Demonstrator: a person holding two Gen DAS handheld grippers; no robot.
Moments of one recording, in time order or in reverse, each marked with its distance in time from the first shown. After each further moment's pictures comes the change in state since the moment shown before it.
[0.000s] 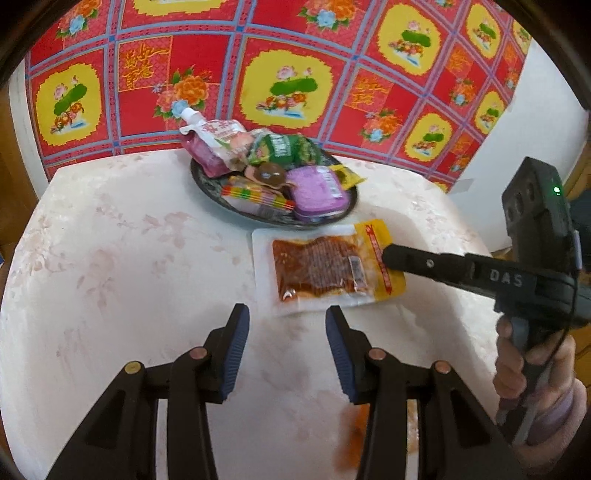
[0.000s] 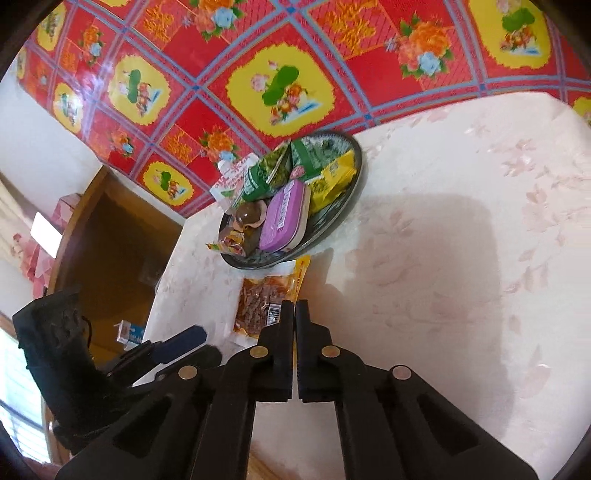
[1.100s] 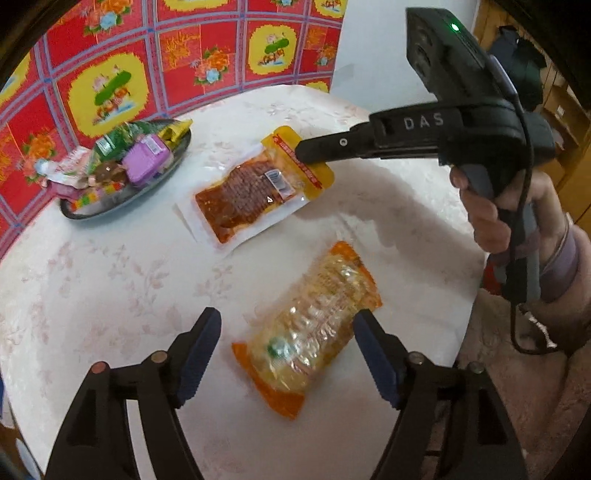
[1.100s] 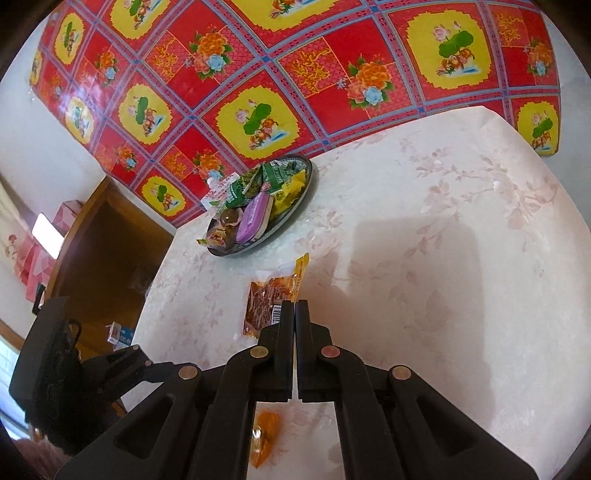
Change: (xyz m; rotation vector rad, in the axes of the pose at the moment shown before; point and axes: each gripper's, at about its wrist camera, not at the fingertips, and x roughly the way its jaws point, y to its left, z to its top) left arm -0.003 -0.077 -0.049 0.512 0.203 -0.152; right arm -0.061 -0.022 -0.030 0.004 -0.081 -0.058
